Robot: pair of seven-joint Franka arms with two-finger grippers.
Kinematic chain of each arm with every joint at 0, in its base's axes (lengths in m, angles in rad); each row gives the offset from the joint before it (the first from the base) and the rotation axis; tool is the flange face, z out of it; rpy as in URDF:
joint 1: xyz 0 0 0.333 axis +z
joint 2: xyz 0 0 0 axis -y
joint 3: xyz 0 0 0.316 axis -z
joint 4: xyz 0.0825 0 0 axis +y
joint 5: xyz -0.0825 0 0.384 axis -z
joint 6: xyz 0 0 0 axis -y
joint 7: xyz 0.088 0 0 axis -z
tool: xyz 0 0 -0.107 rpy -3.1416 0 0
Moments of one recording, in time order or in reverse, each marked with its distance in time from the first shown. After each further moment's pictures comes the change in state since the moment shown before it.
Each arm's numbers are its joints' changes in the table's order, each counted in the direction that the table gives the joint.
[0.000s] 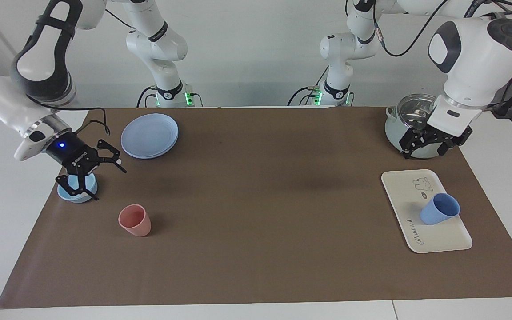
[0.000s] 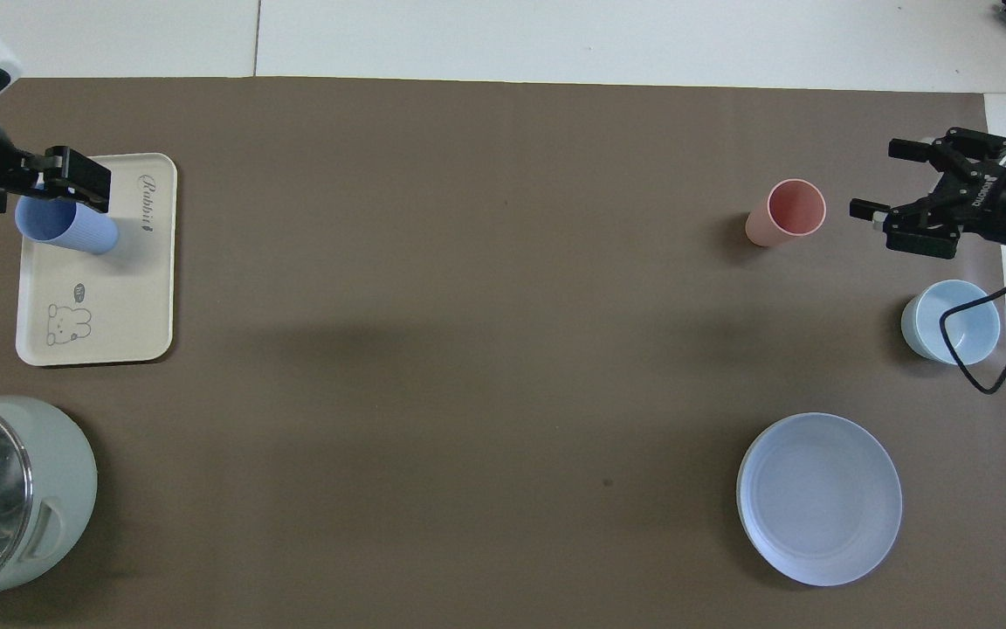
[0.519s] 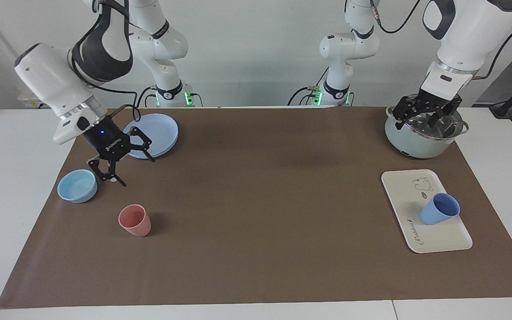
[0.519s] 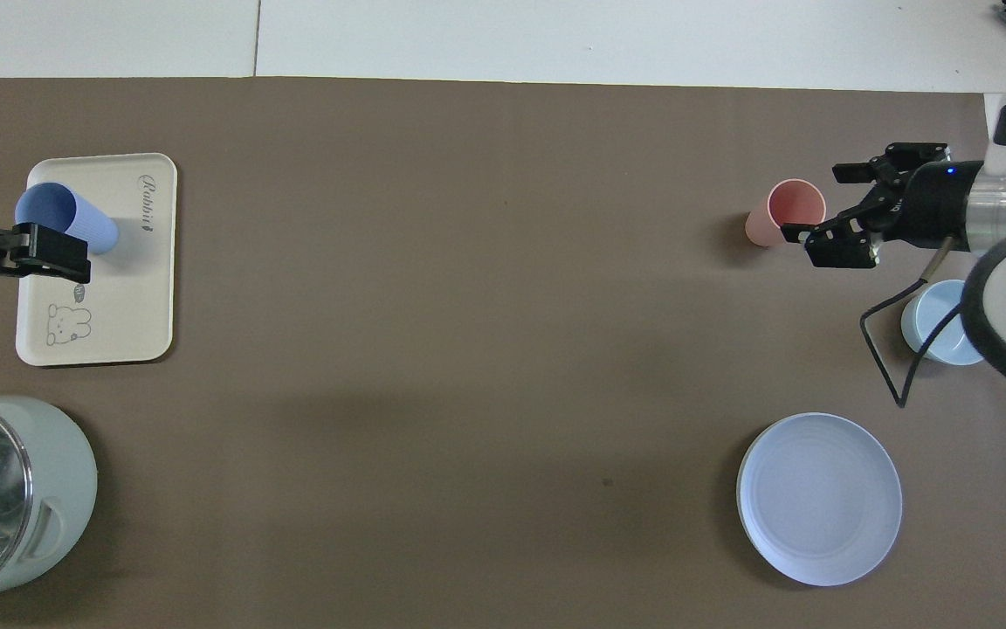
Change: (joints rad) left arm 0.014 0.197 -0.014 0.207 0.074 -0.003 0.000; right arm 0.226 0.078 -0.002 0.001 0.514 0.082 0.564
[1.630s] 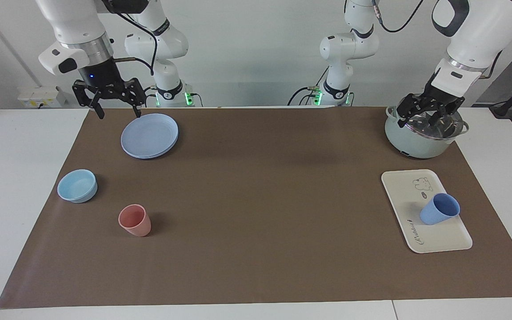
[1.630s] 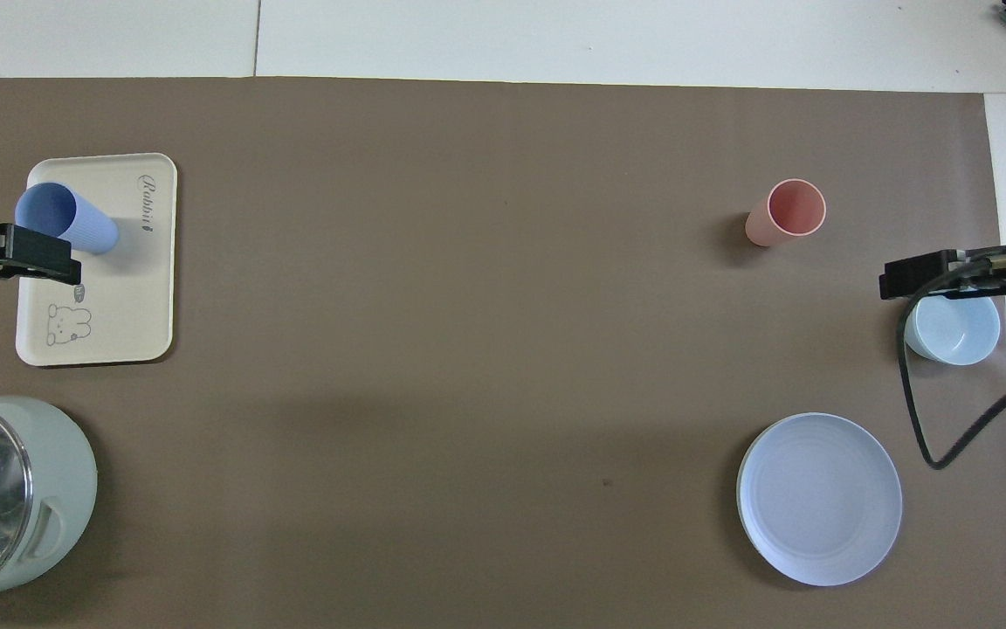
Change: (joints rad) left arm 0.037 0.005 -0.008 0.005 0.070 0.005 0.054; right arm 0.052 0.119 0.004 -0.261 0.491 -0.608 1.024
